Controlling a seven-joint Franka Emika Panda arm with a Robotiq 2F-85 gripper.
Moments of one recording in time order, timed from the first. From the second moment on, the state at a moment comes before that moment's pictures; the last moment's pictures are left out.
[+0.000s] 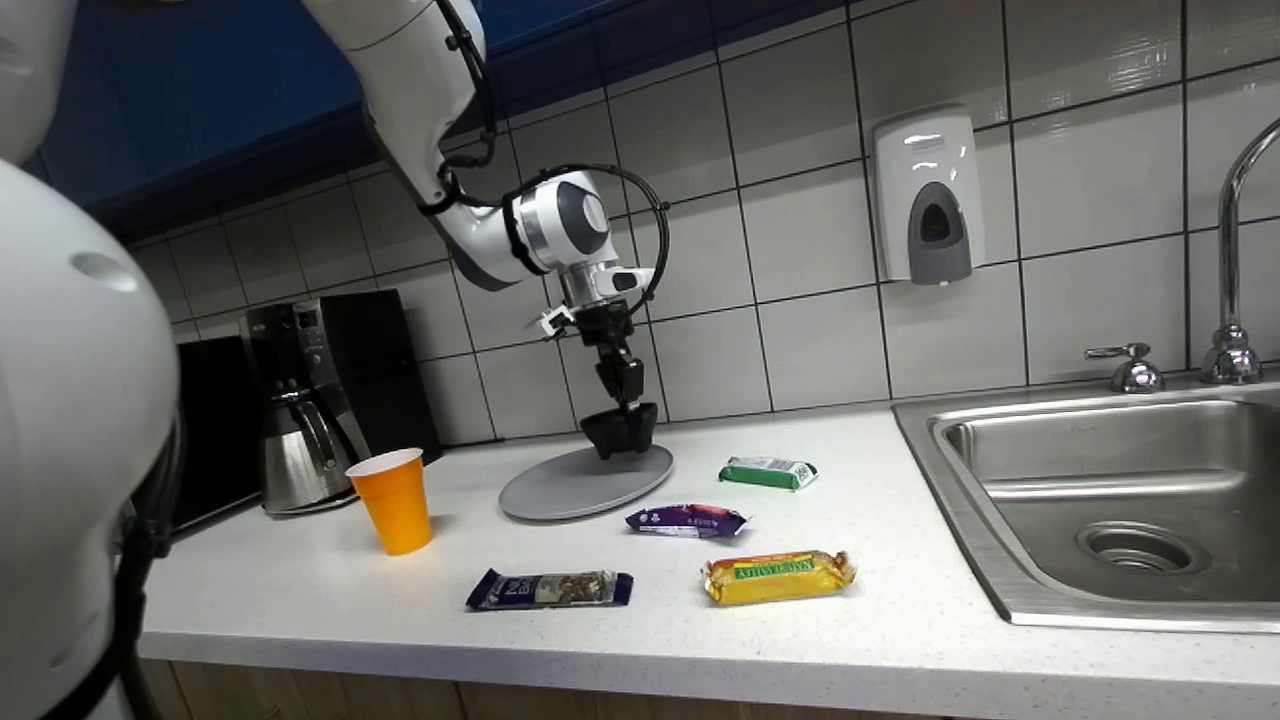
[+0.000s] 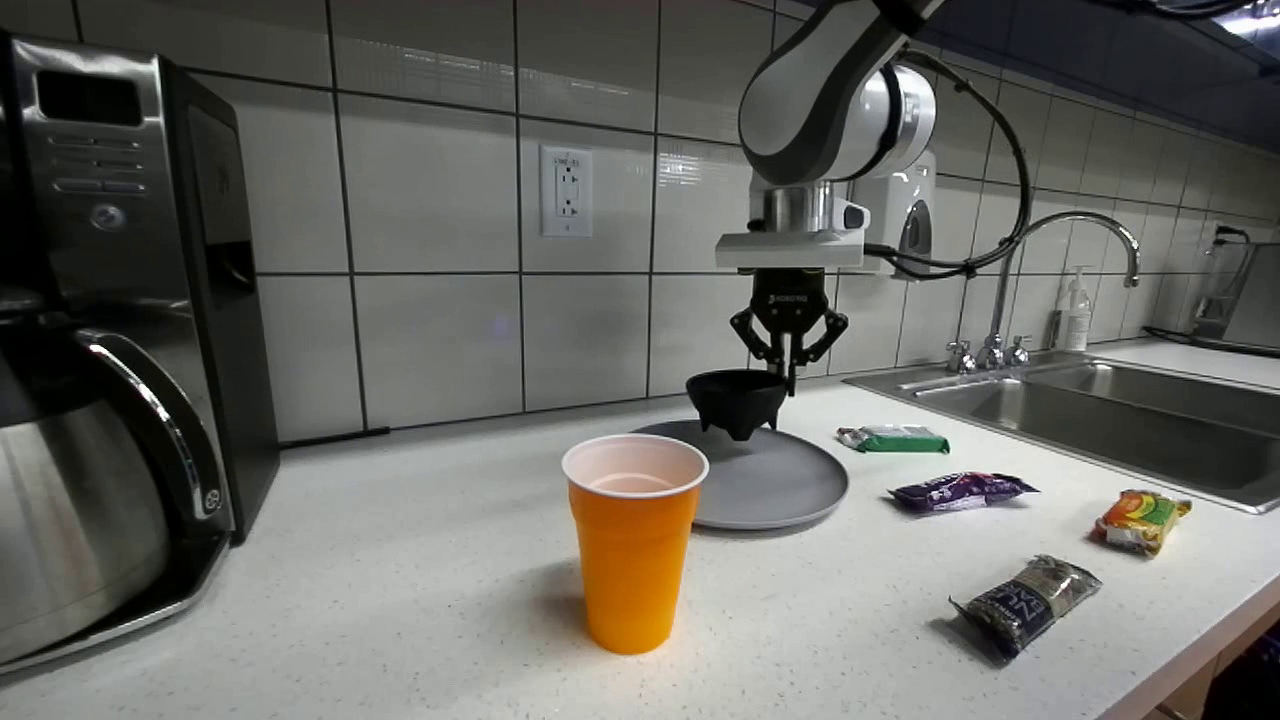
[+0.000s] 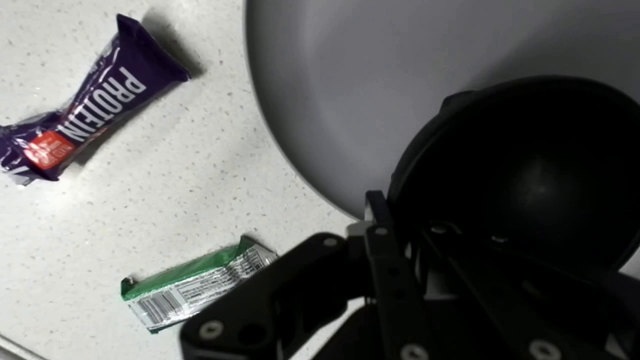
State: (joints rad) arm 0.12 0.42 -0.08 -1.85 -0.09 2.27 0.87
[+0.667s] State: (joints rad) arm 0.11 0.39 -0.15 -1.85 -0.09 2.27 0.87
